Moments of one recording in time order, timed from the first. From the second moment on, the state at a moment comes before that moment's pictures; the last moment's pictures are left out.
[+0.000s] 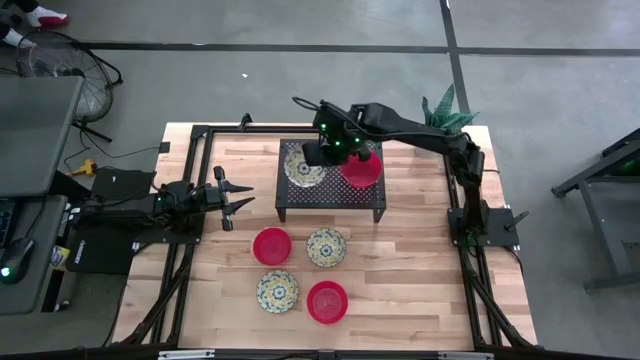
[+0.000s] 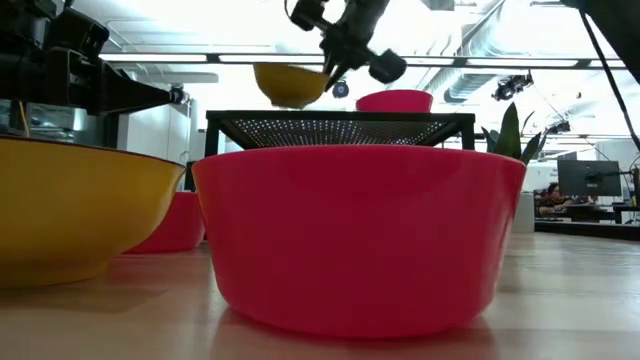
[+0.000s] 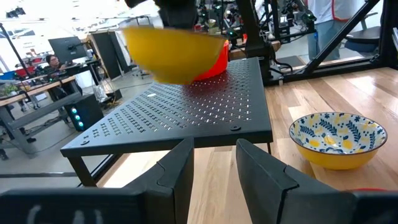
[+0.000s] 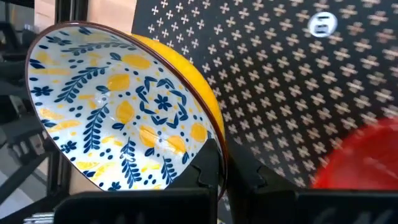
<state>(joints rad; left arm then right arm) 0.05 0.05 0.01 0.04 -0.18 0.23 -0.30 2.00 2.09 -1.16 -0.17 1.03</state>
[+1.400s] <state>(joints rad) 0.05 0.05 0.01 0.04 -0.18 0.23 -0.34 2.04 2.09 -1.21 -0.24 0.99</state>
